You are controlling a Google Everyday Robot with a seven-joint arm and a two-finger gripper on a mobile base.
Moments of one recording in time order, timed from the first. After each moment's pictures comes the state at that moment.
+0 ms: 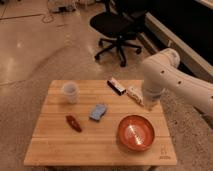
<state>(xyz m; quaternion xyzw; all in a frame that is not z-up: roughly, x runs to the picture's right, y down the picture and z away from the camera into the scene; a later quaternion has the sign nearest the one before) 0.202 0.066 0.675 -0.30 0.00 -0.11 0.95</state>
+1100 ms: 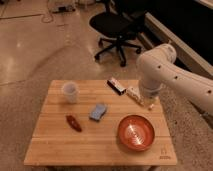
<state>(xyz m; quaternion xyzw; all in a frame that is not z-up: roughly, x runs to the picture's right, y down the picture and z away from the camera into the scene) 0.176 0.055 0.664 -0.31 -0.01 -0.12 0.94</state>
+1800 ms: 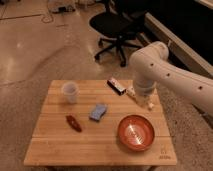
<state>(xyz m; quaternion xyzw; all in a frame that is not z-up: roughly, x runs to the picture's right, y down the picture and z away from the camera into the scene) 0.136 0.046 0.673 -0.31 -0.01 -0.13 0.94</state>
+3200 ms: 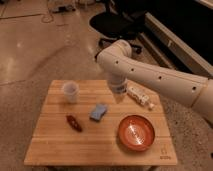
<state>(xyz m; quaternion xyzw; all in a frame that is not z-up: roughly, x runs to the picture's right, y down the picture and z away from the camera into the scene) 0.068 0.042 0.696 -0.32 -0.01 -0.17 0.93</state>
